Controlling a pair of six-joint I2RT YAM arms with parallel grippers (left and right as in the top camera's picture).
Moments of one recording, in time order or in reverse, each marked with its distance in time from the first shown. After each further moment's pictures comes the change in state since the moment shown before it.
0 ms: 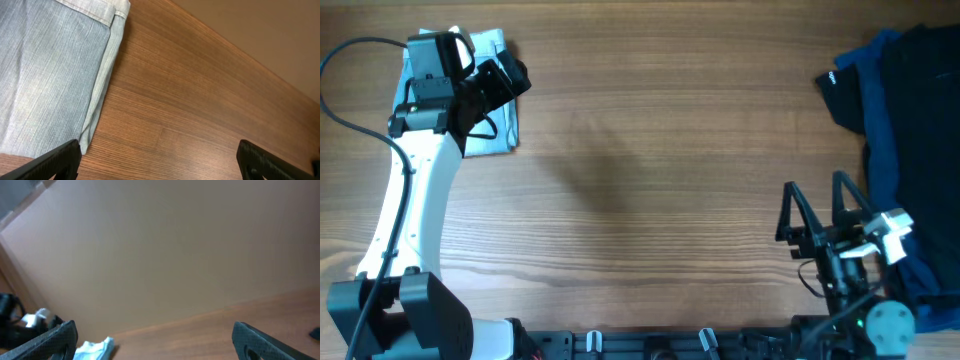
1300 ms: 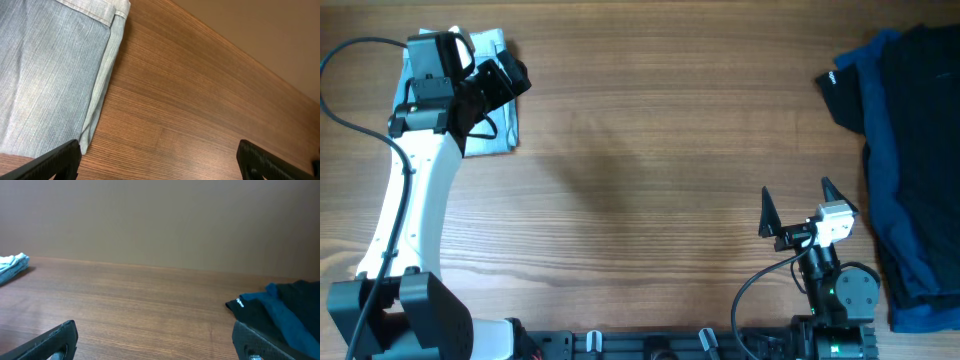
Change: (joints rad) left arm 0.000 0.000 0.000 0.000 0.000 0.000; right arm 0.000 -0.005 -0.208 -0.039 0.064 -0.538
